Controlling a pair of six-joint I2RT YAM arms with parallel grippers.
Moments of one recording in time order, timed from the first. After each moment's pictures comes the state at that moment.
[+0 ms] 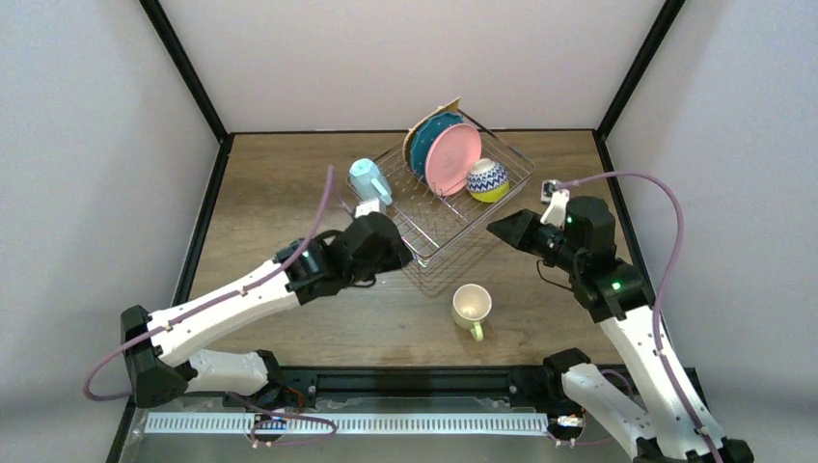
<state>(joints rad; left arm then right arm) -0.99 1.25 1.20 -0.72 -0.32 -1.00 0.32 0.80 0.94 -0.55 -0.33 0.69</state>
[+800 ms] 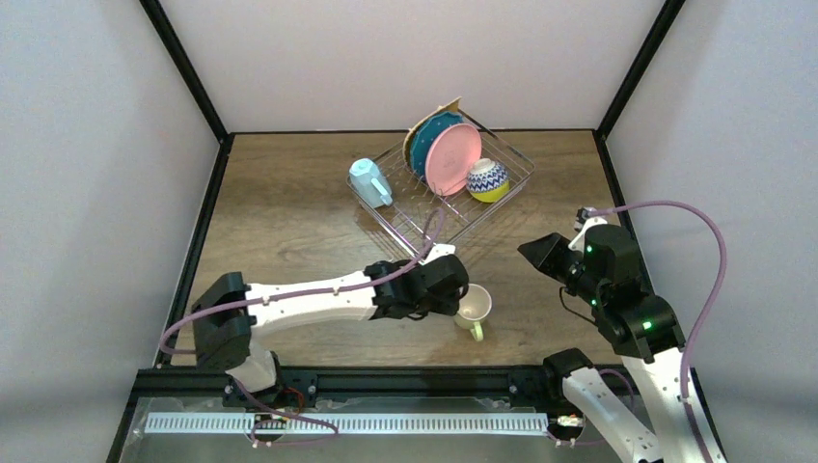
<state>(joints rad) -1.24 1.59 1.21 -0.58 -0.23 -0.88 0.32 0.61 0.99 -0.89 -0.06 0.76</state>
